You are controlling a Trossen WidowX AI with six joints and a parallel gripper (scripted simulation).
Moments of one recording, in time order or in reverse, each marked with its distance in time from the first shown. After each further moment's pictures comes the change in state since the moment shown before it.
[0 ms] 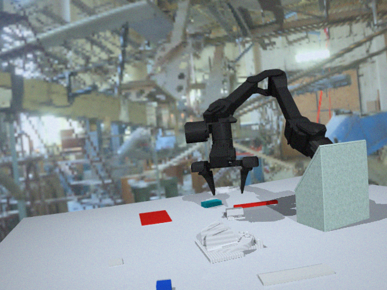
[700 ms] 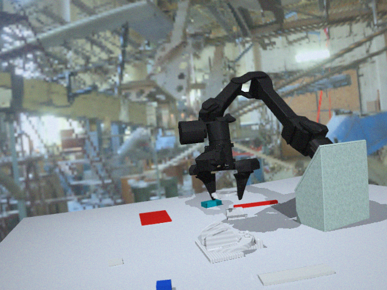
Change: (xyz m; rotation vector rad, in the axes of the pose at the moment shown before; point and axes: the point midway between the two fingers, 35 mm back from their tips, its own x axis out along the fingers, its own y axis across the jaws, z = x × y) arm 0.003 0.008 0.068 0.370 -0.010 0.022
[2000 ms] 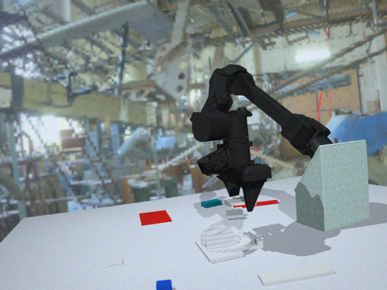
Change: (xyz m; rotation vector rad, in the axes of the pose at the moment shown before) arm 0.003 0.089 0.079 0.650 0.012 -0.055
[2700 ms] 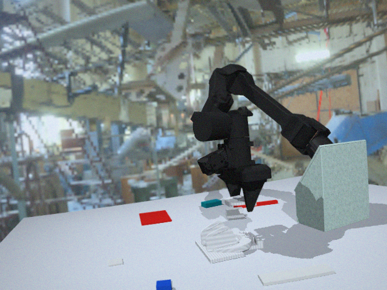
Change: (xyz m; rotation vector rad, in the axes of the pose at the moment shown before) arm 0.000 0.003 0.000 0.028 -0.002 -0.003
